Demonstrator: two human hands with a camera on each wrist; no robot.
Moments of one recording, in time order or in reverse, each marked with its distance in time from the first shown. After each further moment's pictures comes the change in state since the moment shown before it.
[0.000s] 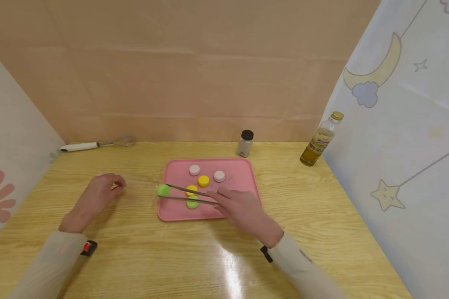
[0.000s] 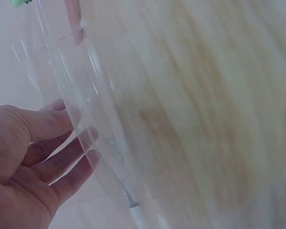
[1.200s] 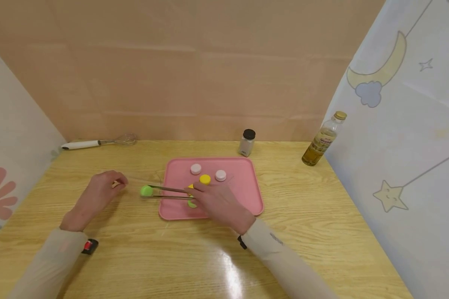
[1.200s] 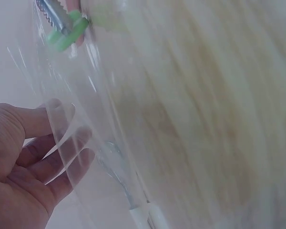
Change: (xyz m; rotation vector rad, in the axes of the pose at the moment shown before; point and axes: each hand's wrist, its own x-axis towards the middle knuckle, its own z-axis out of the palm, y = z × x) left_hand 0.000 -0.001 0.002 -0.005 0.064 0.039; right_hand 0.055 -0.015 0.034 -0.089 -0.154 -0.005
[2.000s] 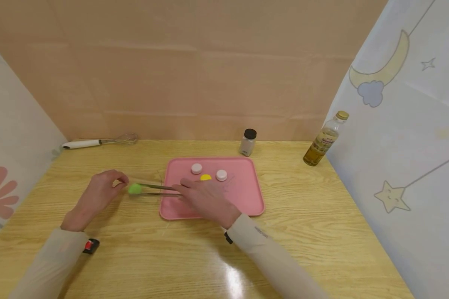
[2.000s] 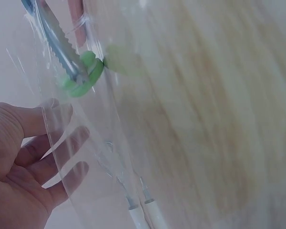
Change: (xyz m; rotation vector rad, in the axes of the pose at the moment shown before) left_hand 0.000 0.002 -0.001 -0.030 0.027 0.005; right_hand 0.032 -0.014 0.005 0.018 -0.058 0.021
